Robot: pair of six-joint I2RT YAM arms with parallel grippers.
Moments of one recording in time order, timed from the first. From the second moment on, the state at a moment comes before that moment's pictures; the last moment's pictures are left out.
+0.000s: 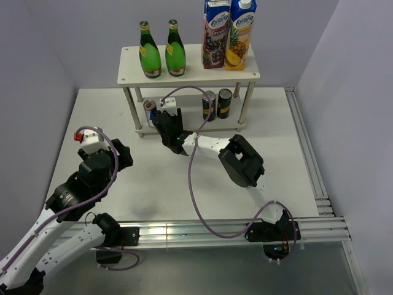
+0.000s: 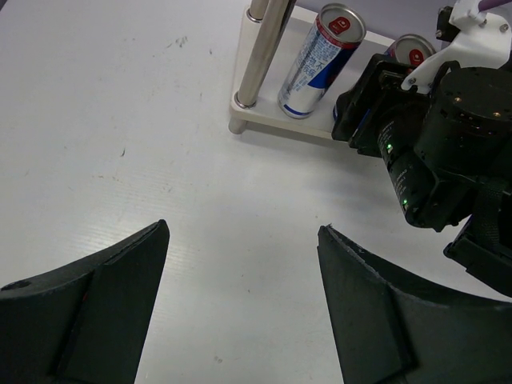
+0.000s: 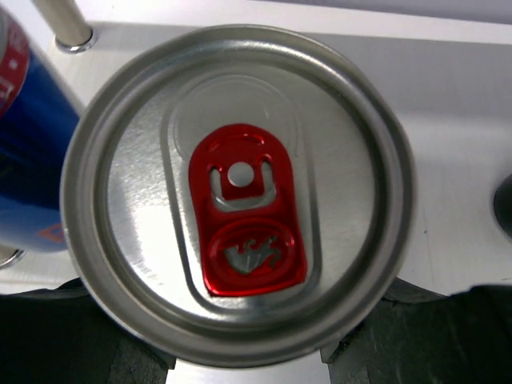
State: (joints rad) left arm -0.71 0.59 0.87 -0.69 -0.71 -0.56; right arm 0.89 2.24 1.67 0.16 0.77 0.27
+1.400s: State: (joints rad) left arm -0.62 0.62 0.86 -0.65 -0.64 -0.53; right arm 0.88 2.23 1.59 0.28 0.81 0.25
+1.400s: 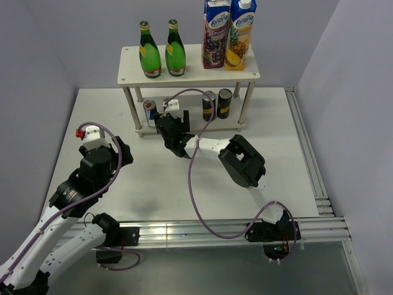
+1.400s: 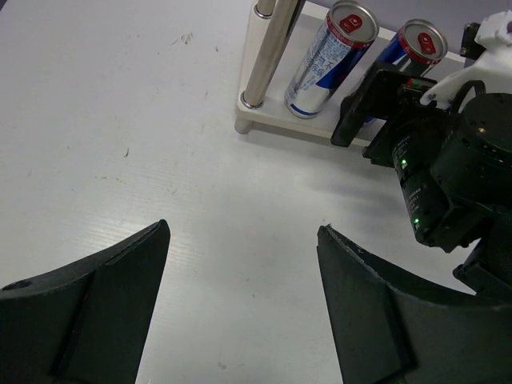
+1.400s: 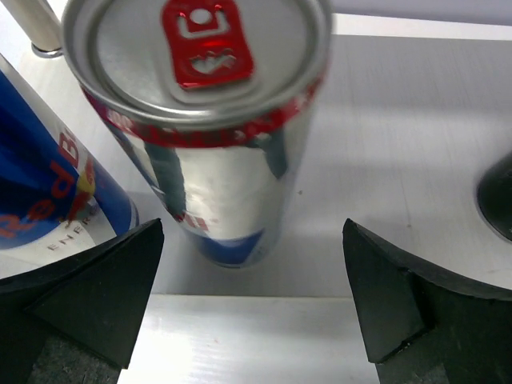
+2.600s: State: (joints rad) left arm -0.52 0.28 0.79 -0.43 -0.29 -0.42; right arm 1.52 0.60 1.06 -0.48 1.32 0.39
